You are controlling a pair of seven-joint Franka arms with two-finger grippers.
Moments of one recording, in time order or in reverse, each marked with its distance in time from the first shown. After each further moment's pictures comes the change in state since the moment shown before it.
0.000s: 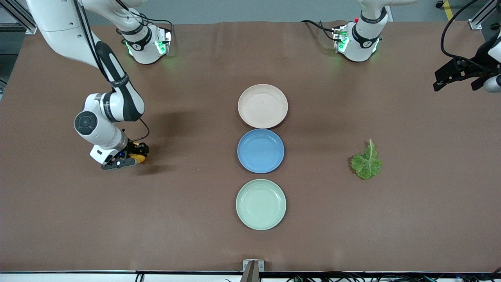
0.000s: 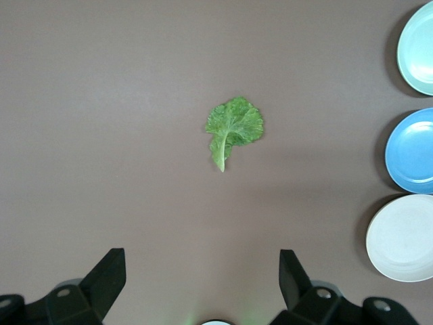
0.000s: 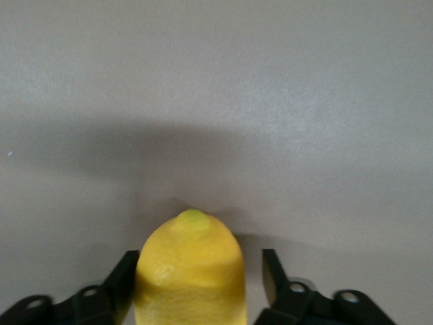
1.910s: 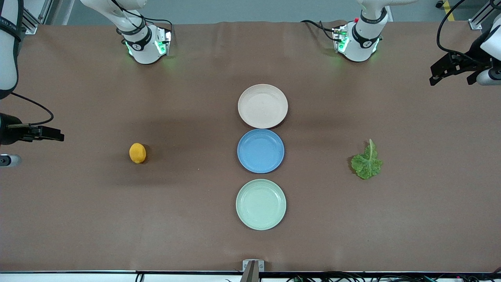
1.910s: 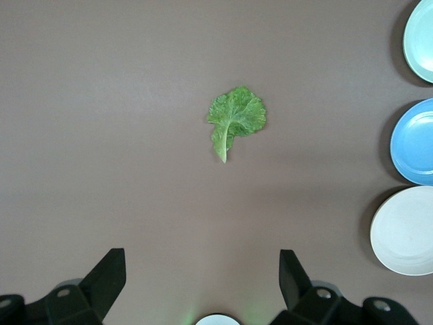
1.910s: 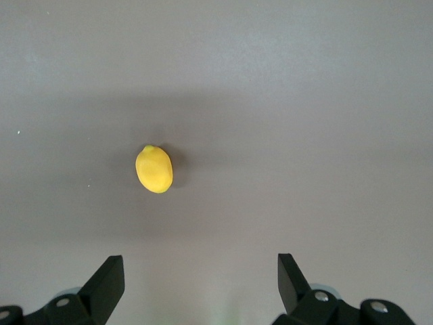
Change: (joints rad) left arm 0.034 -0.074 -0.024 -0.092 0.000 0.015 0.001; right arm -0.198 -0.114 0.011 0.819 -0.037 -1.120 0.018
